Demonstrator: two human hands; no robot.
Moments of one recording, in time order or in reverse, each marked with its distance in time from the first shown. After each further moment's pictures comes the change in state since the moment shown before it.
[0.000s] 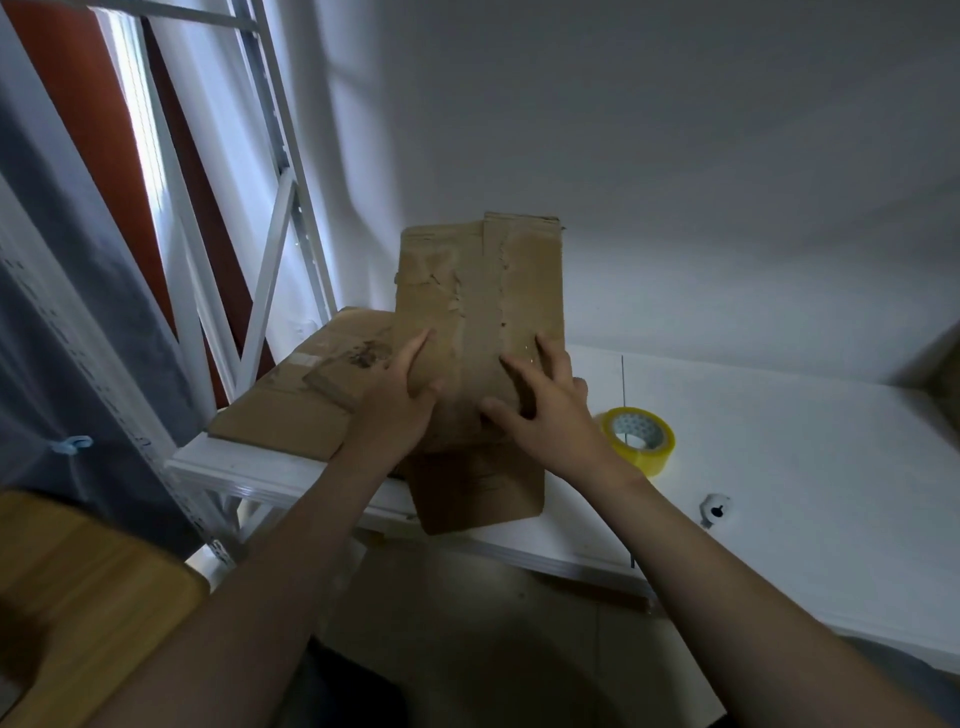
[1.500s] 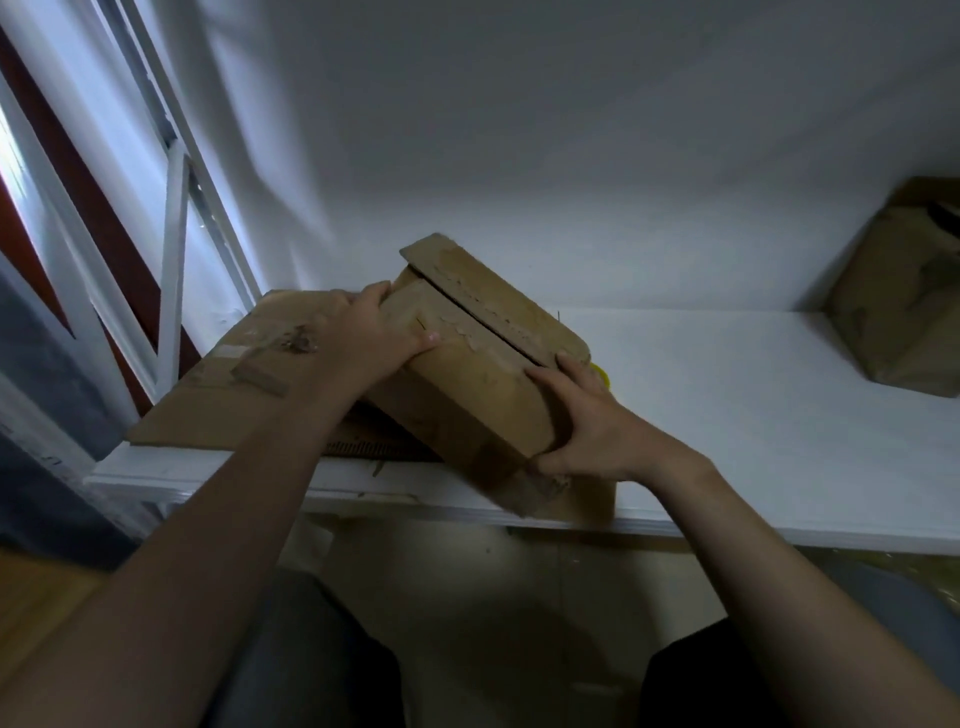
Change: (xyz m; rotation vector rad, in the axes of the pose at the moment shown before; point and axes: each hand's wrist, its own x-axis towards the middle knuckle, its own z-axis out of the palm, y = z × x) left_hand 0.039 0.042 0.016 0.254 -0.102 -0.020; right_hand -0.075 0.055 -0.073 -0.115 -0.347 0.166
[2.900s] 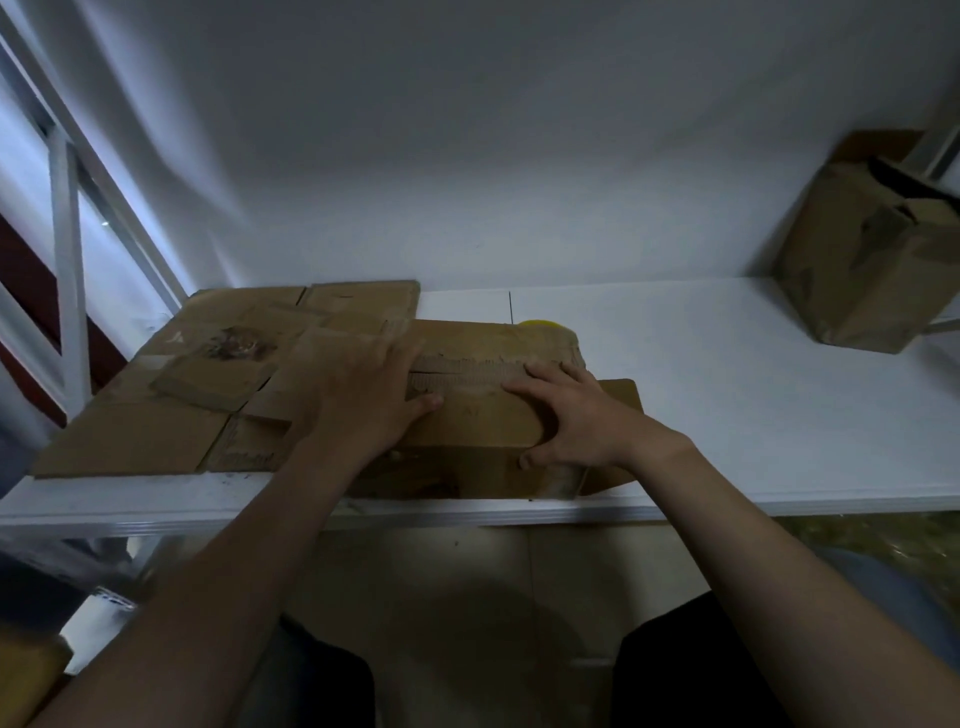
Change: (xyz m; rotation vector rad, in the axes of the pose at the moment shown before) left_hand -0.016 0.015 0.095 0.292 -0.222 0.286; right_hand 0.009 0.066 -0.011 -0.110 -0.051 0.045
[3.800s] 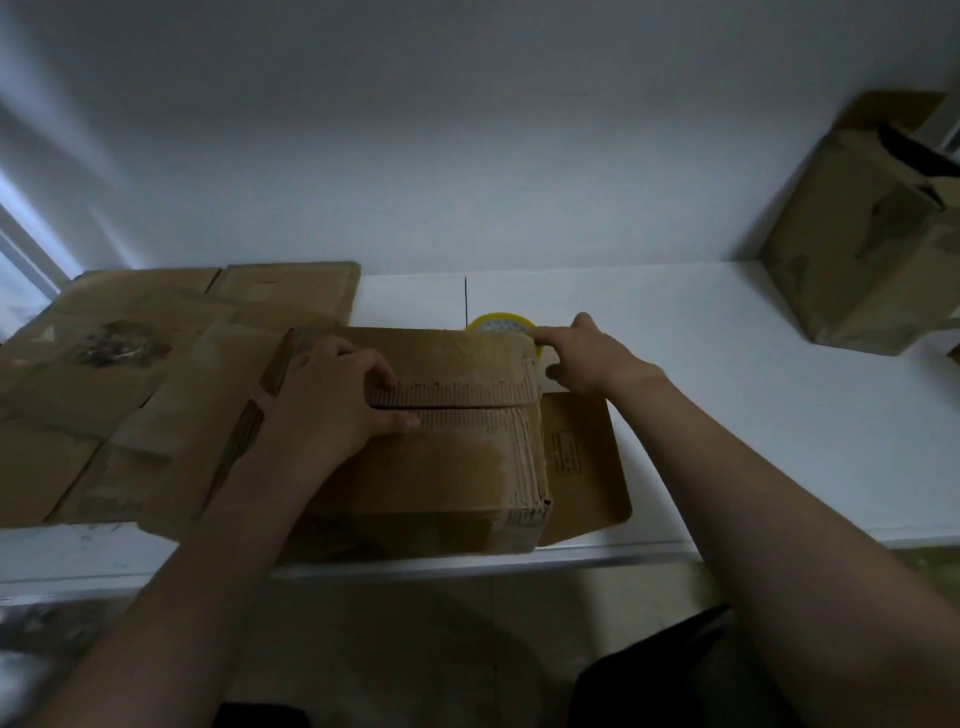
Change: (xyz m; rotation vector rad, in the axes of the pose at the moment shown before) left_hand 0.058 0.033 0.019 -0.136 -0.062 -0.147; right_hand 0.120 0.137 -0.033 -0.154 0.076 0.212
